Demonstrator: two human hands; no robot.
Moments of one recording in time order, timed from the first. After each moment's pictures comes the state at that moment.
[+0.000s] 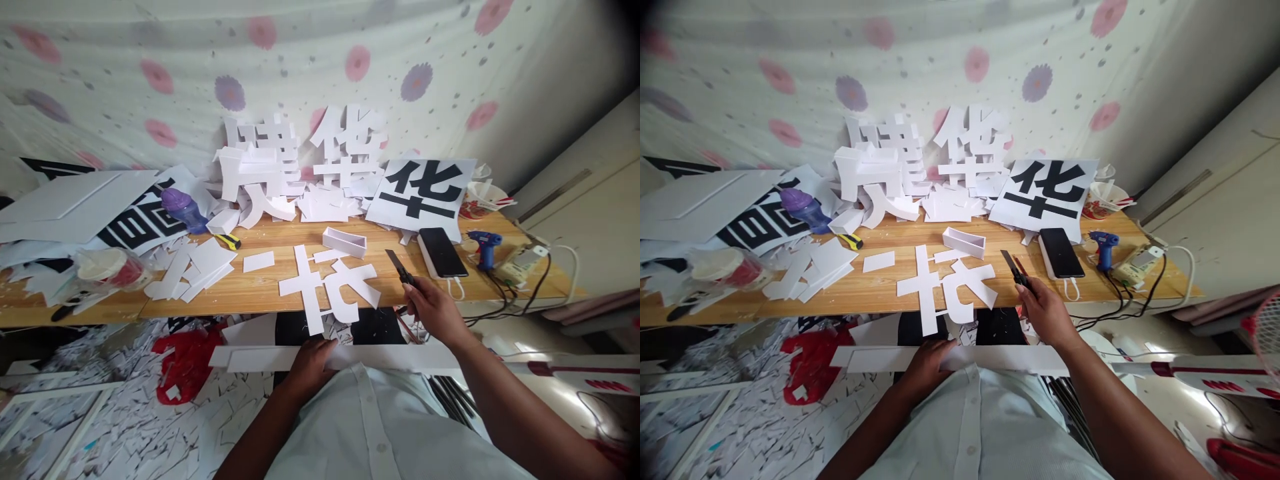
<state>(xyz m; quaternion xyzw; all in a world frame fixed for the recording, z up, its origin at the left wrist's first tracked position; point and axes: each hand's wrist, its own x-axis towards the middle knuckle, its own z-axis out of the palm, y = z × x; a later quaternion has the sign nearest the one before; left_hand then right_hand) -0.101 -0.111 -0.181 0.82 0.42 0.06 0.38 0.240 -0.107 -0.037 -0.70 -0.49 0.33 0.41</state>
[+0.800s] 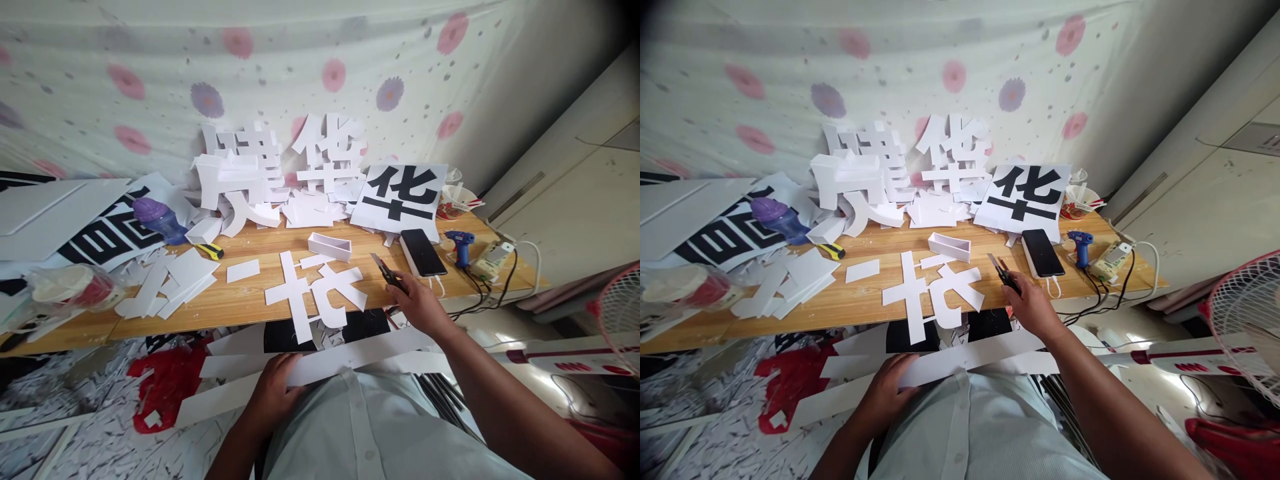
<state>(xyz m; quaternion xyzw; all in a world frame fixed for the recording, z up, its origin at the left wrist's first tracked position) -0.165 -0.125 -0.156 0.75 0.53 0.12 0.38 0.261 -0.093 -0.045 -0.74 -0.54 0.24 0.33</state>
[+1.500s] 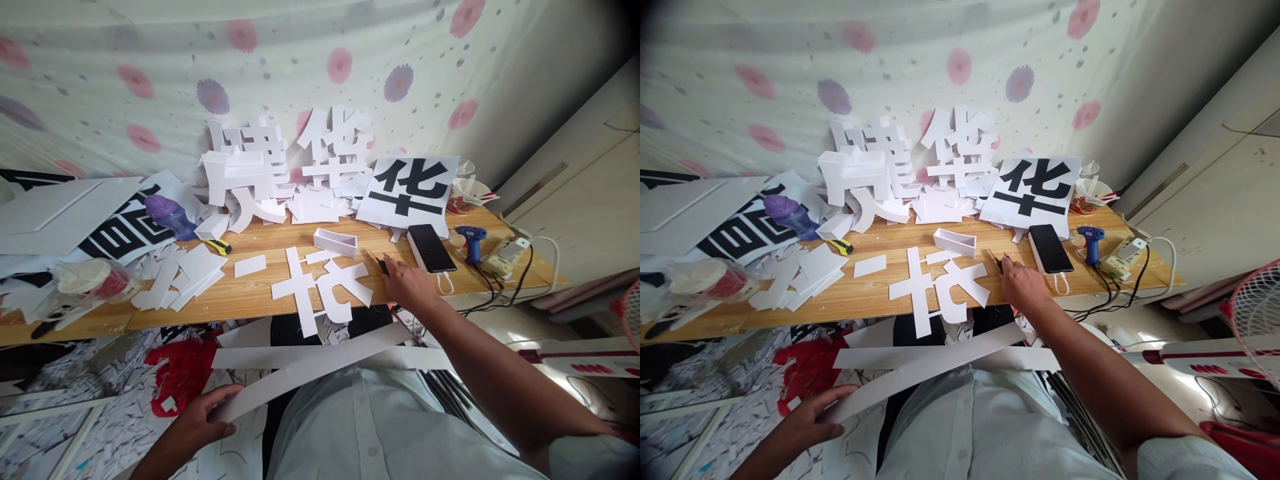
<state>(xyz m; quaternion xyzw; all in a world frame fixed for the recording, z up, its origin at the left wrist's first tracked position) -0.326 -0.134 -0.100 0.54 0.62 0.05 0.57 0.241 -0.048 -0.036 -0.75 -0.66 0.00 -0.01</state>
